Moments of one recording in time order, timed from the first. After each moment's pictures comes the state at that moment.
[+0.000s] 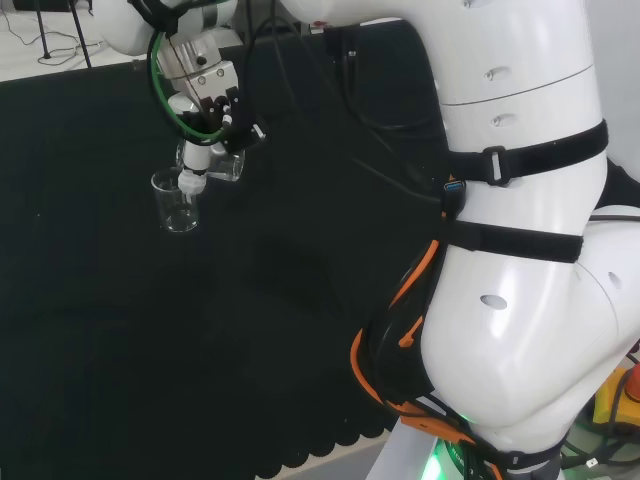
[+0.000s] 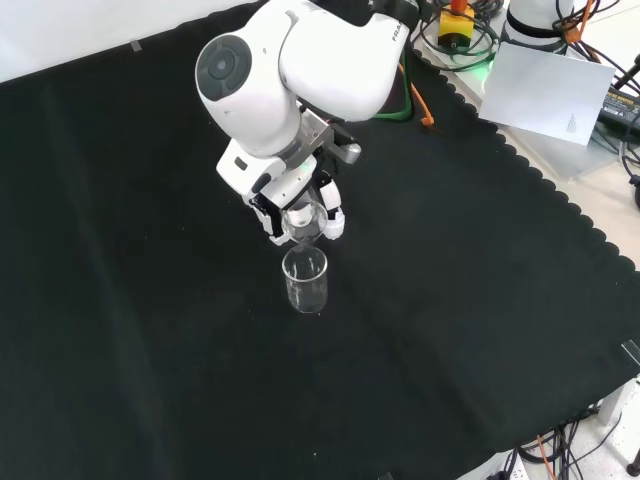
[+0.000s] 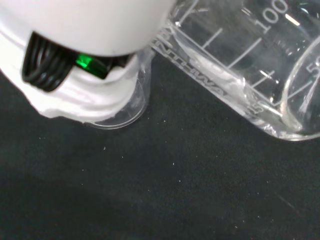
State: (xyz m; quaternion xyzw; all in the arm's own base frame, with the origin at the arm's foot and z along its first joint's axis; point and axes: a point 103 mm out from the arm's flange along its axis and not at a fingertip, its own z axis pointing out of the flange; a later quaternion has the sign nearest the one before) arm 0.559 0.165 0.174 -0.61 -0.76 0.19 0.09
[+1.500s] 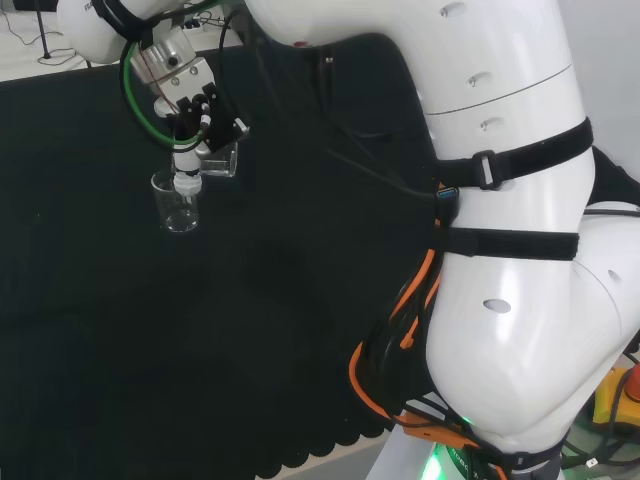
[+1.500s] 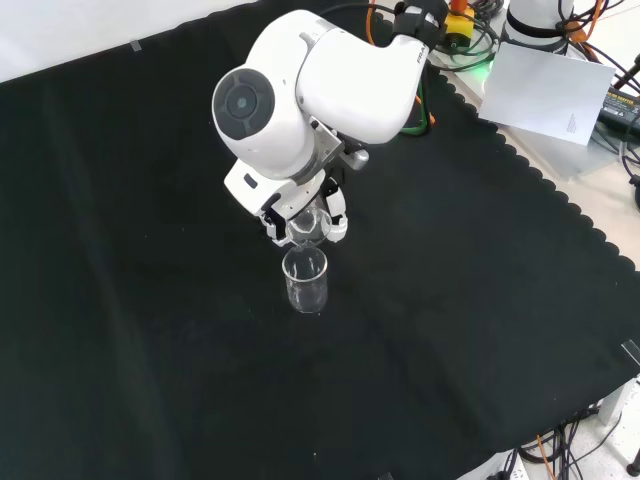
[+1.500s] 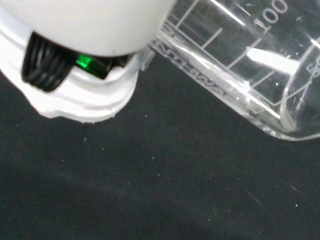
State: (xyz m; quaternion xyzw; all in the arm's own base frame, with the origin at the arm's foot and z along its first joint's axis) arm 0.558 0.182 0.183 -0.62 -0.74 0.26 0.04
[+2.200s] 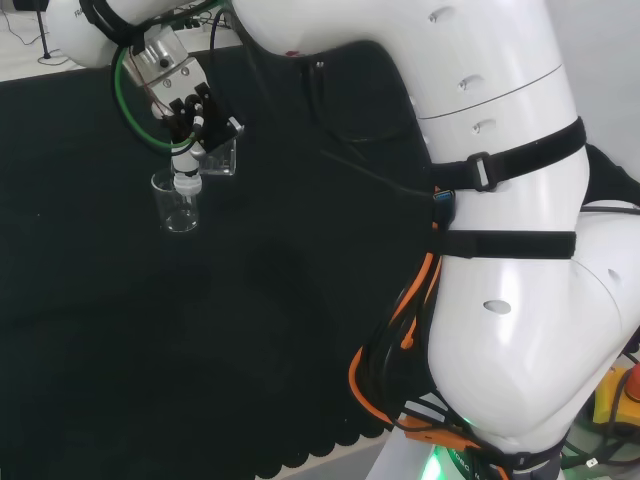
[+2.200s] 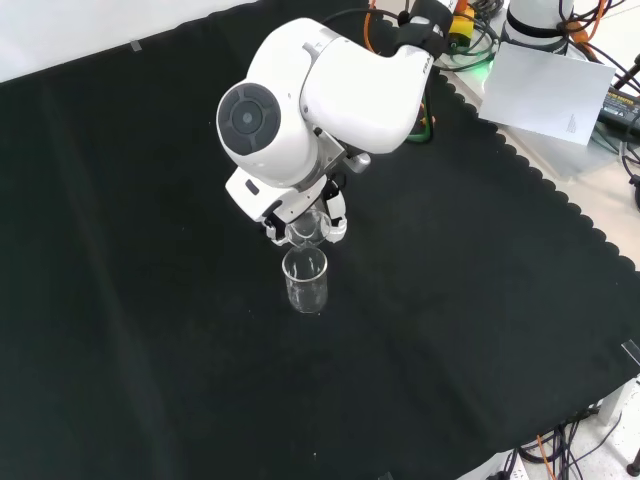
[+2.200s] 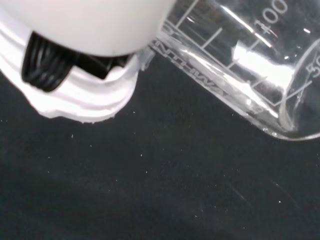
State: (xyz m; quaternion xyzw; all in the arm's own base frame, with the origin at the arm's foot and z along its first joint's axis) arm 0.559 0.186 0.184 -0.62 -0.73 0.28 0.02
